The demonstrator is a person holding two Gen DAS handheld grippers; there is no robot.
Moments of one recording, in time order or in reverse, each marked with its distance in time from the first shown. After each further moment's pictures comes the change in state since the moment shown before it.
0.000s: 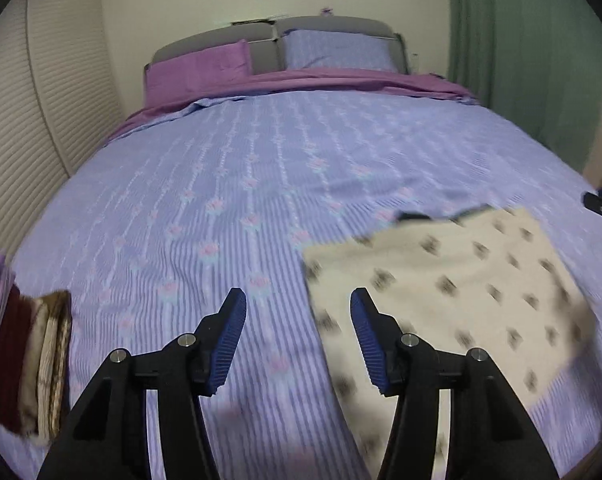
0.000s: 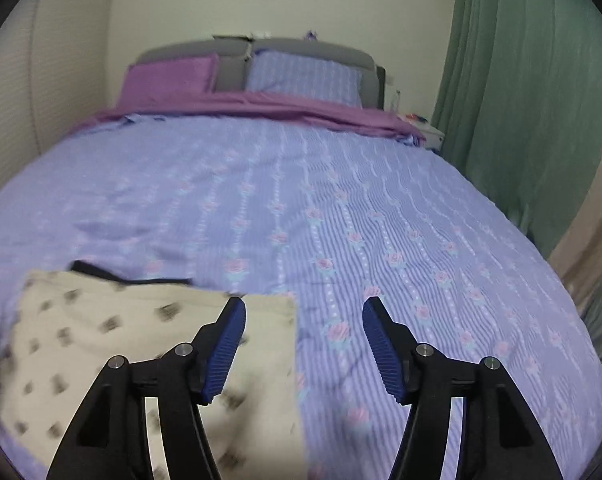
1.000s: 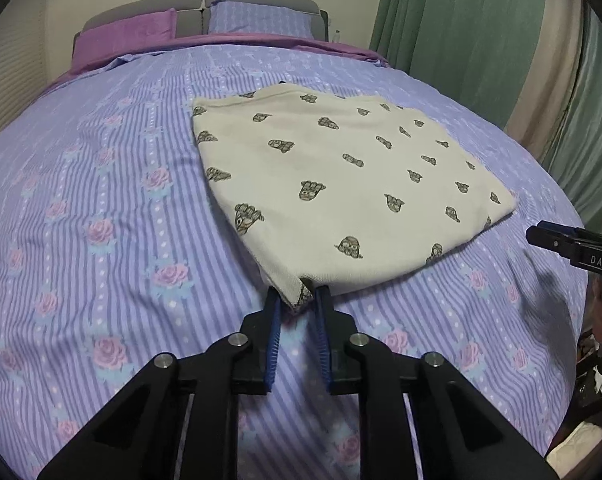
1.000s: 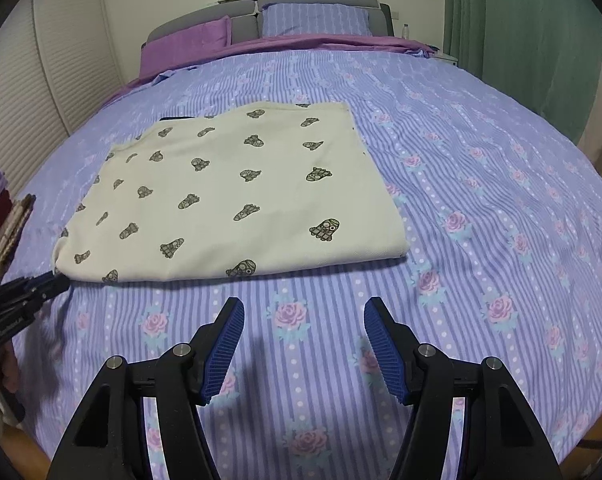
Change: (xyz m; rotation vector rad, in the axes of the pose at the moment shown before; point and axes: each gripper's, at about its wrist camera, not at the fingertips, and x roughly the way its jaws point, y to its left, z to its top) left arm -0.004 -0.037 -0.128 0.032 0.073 -0.322; right arm -0.066 0.037 -0.178 0.134 0.199 0.123
